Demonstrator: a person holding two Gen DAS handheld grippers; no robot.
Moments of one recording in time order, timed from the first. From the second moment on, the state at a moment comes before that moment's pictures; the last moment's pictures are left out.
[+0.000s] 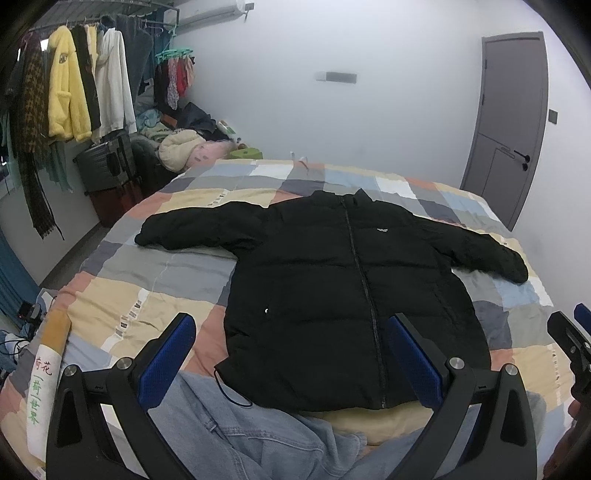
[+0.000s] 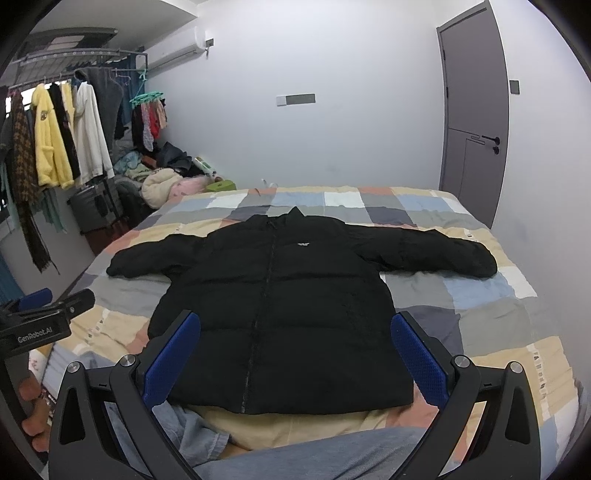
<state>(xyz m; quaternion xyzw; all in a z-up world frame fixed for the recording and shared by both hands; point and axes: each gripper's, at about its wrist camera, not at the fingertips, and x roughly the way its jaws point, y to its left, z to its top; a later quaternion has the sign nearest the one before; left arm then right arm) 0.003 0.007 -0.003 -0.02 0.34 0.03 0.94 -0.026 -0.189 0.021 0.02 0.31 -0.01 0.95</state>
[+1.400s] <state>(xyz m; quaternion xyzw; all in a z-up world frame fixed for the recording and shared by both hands) 0.018 0.008 -0.011 -0.04 0.35 0.02 0.94 -0.018 -0.201 0.017 0.04 0.32 0.00 0.95</state>
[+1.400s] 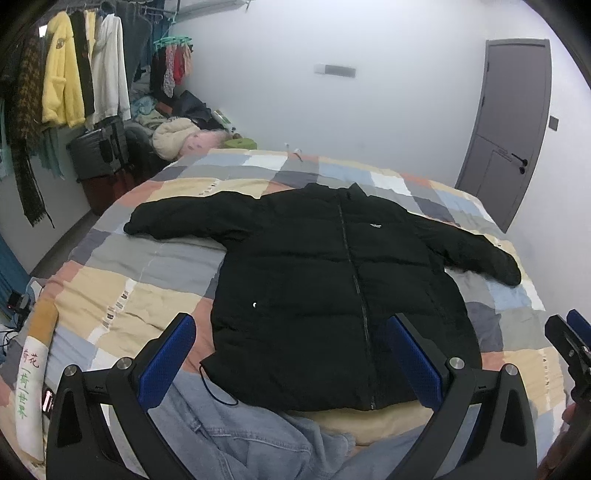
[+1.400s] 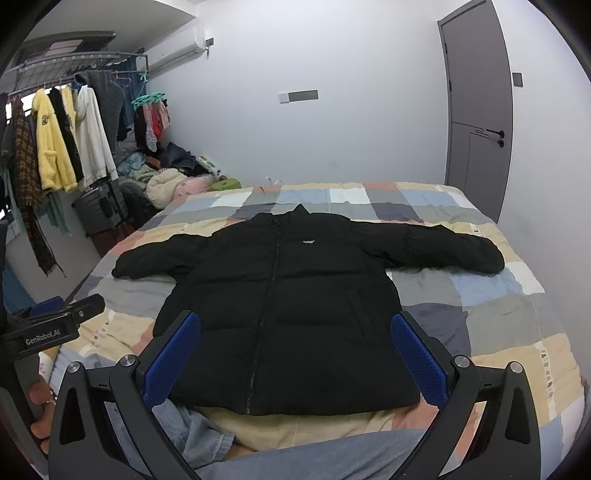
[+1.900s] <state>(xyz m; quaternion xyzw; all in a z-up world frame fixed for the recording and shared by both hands) 0.059 0.011 -0.009 -0.05 0.33 0.02 0.94 0.019 -0.242 0.009 0.04 0.32 -0.01 0.95</state>
